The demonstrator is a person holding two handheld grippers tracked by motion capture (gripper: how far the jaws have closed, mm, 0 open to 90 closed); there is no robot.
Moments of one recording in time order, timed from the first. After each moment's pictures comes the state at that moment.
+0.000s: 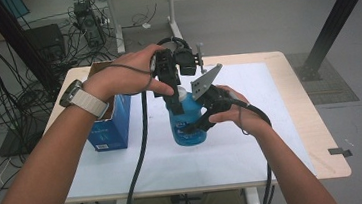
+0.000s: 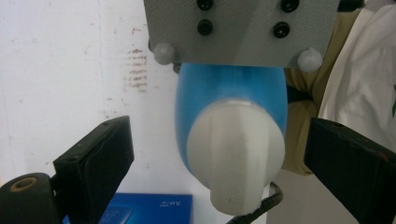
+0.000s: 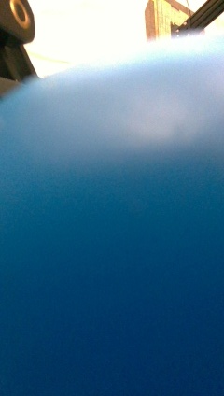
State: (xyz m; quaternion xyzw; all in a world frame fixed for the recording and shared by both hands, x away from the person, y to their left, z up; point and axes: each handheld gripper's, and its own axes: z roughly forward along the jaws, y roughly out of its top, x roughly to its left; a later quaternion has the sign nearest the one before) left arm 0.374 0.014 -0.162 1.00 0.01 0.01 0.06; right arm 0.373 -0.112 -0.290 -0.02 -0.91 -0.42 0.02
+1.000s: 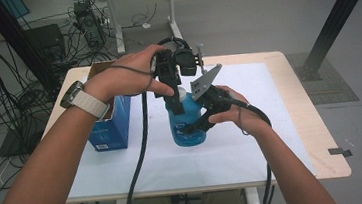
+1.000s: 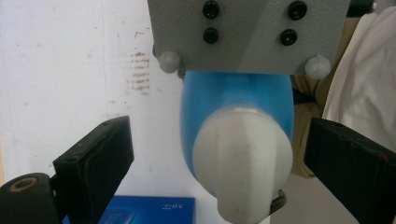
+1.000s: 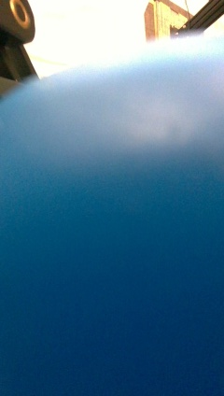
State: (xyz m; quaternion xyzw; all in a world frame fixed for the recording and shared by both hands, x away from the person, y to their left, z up) left arm 0.373 0.014 -0.163 1.00 0.01 0.02 0.07; right arm 0.371 -0.111 -0.289 -0.02 -0.91 -0.42 0.02
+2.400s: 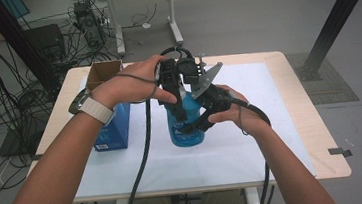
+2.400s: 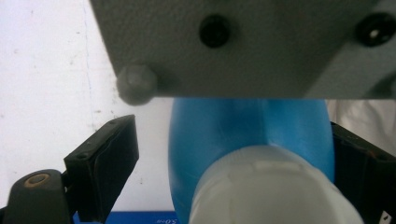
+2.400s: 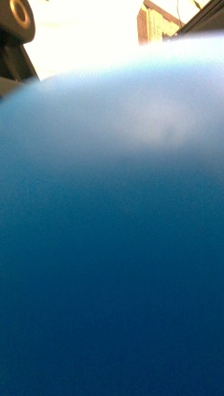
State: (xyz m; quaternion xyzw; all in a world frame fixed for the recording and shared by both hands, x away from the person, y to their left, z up) left arm 0.373 0.010 -0.185 1.00 0.00 0.00 0.08; right arm 0.369 -0.109 -0.283 -0.01 -0.90 -0.43 0.02
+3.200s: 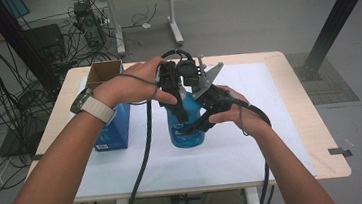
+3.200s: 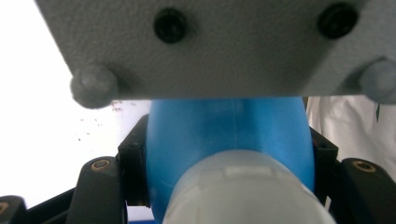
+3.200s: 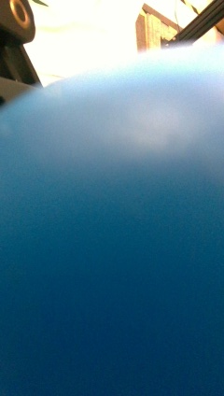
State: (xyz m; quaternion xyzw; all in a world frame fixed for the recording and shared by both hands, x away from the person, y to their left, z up) left arm 0.370 0.011 -0.187 1.00 -0.01 -0.03 0.09; right arm 0.367 -0.109 -0.283 -0.01 -0.90 -0.44 0.03
